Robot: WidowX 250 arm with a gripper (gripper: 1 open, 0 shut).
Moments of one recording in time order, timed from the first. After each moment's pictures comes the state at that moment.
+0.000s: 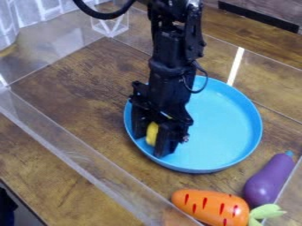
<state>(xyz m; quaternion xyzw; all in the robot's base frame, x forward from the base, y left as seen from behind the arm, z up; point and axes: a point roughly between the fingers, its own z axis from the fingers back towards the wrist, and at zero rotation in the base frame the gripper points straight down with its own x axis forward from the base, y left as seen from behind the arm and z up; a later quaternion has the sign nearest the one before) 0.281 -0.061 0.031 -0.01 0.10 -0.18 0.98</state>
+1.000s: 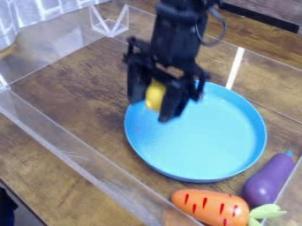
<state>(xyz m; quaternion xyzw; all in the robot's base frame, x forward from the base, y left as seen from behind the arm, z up) 0.275 -0.048 0.106 0.03 0.10 -0.06 0.99</state>
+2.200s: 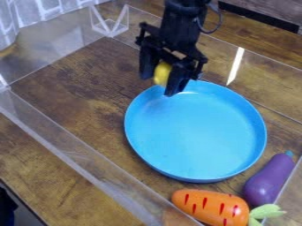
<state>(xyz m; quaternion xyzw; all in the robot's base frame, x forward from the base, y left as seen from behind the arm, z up) 0.341 -0.035 0.083 0.07 0.05 -0.10 0.99</state>
